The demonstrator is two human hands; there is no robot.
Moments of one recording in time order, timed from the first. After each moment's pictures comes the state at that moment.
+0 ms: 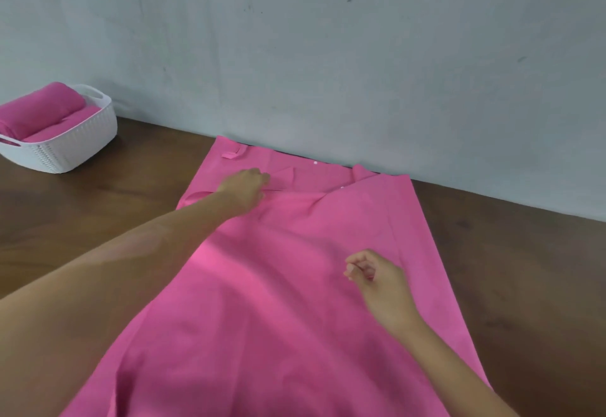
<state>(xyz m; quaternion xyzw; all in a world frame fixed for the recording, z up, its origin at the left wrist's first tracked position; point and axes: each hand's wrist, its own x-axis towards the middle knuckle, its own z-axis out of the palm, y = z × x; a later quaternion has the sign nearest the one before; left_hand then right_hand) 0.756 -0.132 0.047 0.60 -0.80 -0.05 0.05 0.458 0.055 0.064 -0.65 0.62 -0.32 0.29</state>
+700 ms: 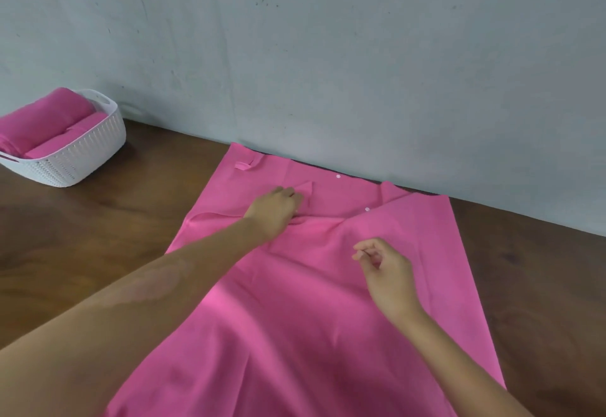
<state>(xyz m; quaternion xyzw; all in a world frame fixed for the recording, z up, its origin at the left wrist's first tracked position) 0.721 -0.162 0.029 0.57 -0.82 -0.04 0.07 0.471 -0.058 0.044 -0.66 0.62 -0.34 0.26</state>
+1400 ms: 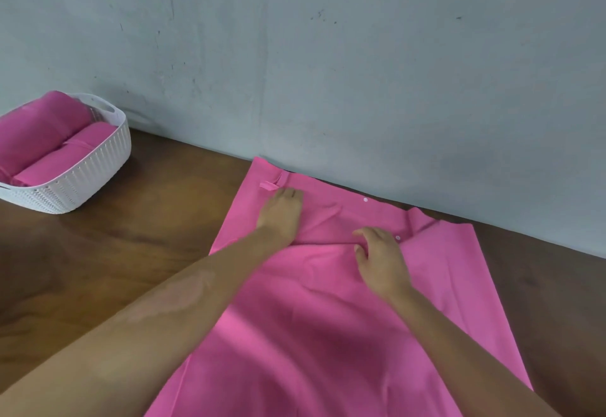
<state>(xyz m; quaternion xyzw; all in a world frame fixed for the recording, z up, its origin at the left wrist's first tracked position) 0.775 -0.212 0.012 0.63 -0.76 -0.05 0.15 0.556 -0.143 0.035 -0.75 0.64 -0.16 0.06</state>
